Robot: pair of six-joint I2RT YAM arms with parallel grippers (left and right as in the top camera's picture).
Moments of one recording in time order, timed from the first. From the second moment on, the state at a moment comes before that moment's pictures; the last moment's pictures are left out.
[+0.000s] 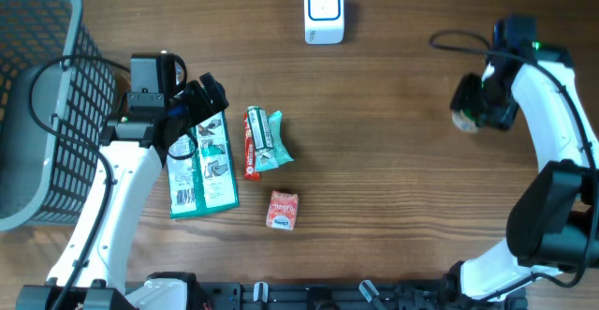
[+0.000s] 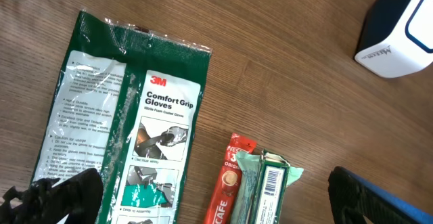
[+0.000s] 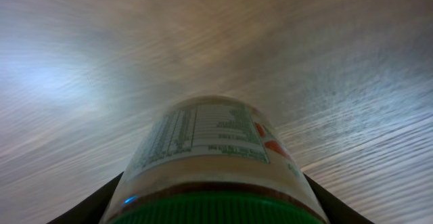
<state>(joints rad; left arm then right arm) -0.05 1.37 1.03 -0.62 0.06 -0.55 -0.17 1.78 1.33 -1.01 0.04 0.29</state>
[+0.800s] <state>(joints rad) -0.05 1.37 1.03 -0.62 0.06 -0.55 -0.27 1.78 1.22 -1.00 0.03 0.34</state>
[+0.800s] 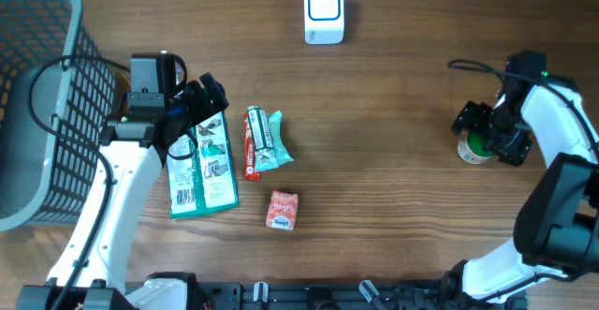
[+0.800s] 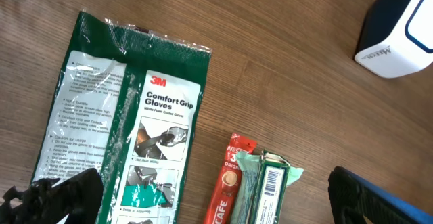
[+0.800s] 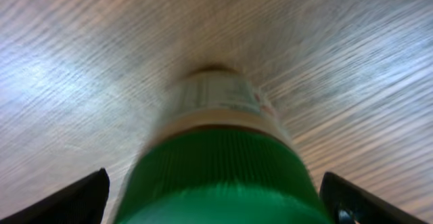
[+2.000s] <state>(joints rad) -0.05 1.37 1.03 -0.62 0.06 -0.55 0.79 1.70 1.19 -0.41 -0.16 0.44</state>
